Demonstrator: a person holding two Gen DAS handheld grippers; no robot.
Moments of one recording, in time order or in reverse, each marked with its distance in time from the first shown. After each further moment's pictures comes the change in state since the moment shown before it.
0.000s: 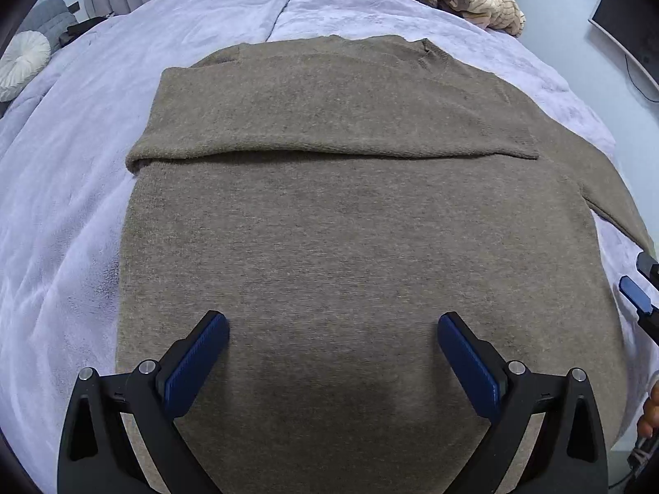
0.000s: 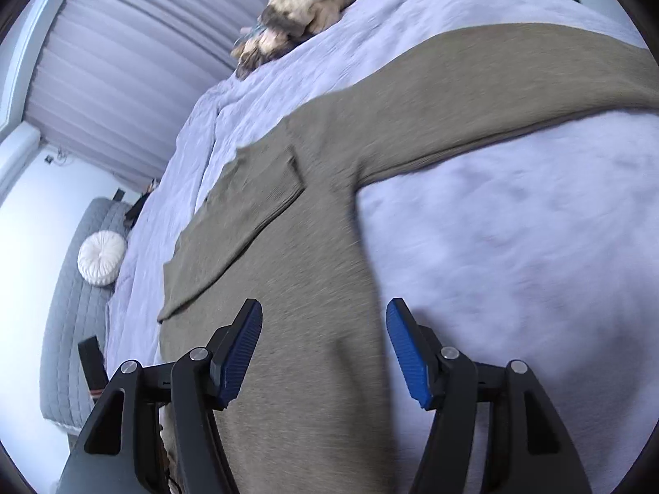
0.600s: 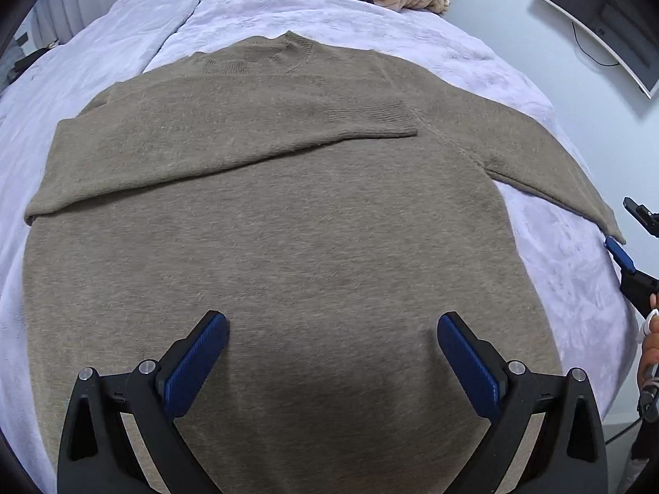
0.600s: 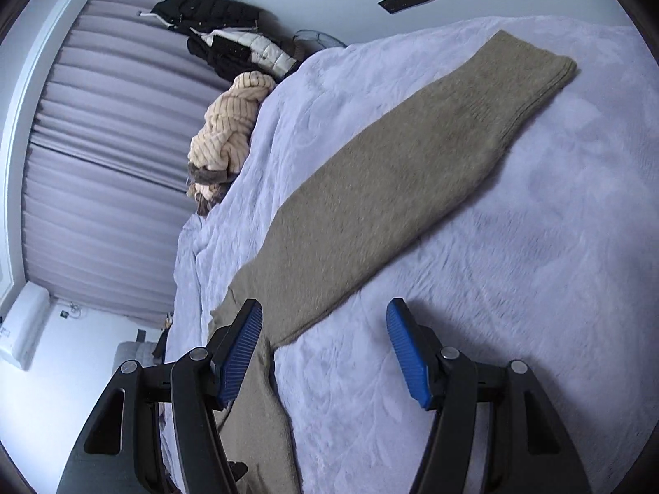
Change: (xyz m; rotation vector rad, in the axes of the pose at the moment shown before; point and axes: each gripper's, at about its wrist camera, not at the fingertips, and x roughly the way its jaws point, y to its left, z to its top) left arm 0.003 -0.112 0.007 0.117 0.009 -0.117; right arm -0.091 -0.130 0.063 0.384 -0.275 0.056
